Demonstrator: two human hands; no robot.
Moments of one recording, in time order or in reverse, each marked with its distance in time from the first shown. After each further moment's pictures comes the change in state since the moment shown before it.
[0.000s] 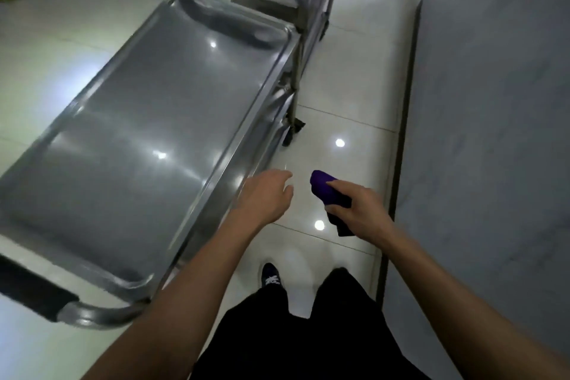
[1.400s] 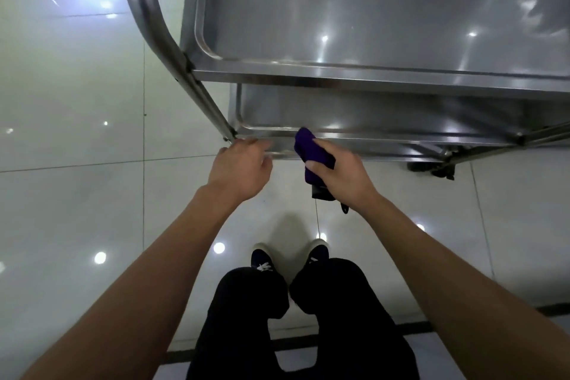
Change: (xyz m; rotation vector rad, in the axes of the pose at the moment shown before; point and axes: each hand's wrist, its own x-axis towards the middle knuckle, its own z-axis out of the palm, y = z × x) left_hand -0.107 -0.078 0.203 -0.354 0.424 -1.113; right_hand 0.141 0.012 0.223 -0.186 -0.877 -0.569
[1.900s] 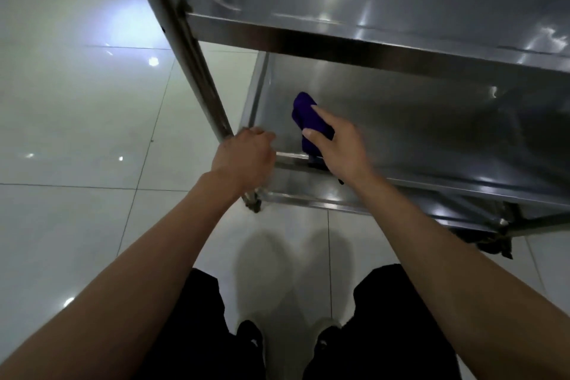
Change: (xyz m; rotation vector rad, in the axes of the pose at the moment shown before) left_hand 0.109 -0.059 0.085 0.130 0.244 0.001; right_hand 0.170 0.050 0.062 -0.016 0.143 -0.386
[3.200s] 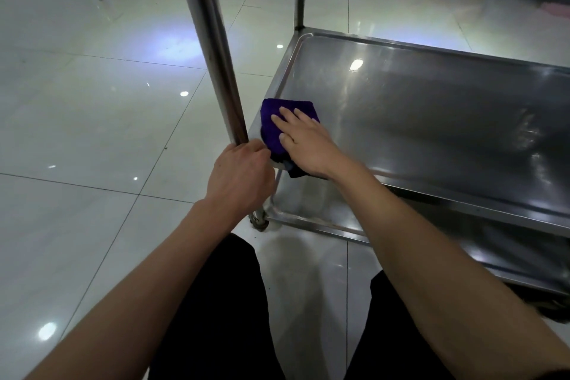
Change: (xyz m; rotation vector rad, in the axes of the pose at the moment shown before) left_hand -0.024 -0.036 0.101 0.107 0.473 -0.012; right_hand 0.051 0.030 0.112 -0.640 -0.329 -0.333
